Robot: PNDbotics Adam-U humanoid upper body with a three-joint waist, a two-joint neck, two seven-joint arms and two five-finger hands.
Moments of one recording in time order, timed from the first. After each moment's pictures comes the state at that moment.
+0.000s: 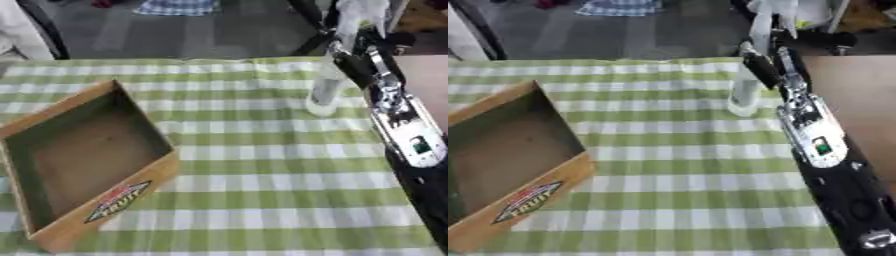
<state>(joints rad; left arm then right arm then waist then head) 0.01 0.27 0.13 -1.75 0.26 0.05 0.27 -0.70 -0.53 -0.04 -1.45 0.09 0.35 -0.19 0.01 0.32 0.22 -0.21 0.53</state>
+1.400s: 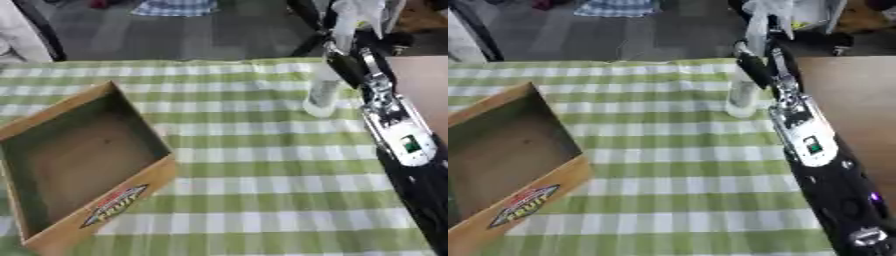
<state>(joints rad) 0.01 0.27 0.12 -1.75 0.25 0.04 0.26 -0.72 -0.52 -0.04 -1.43 0.09 0.37 -0.22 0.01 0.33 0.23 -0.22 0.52</state>
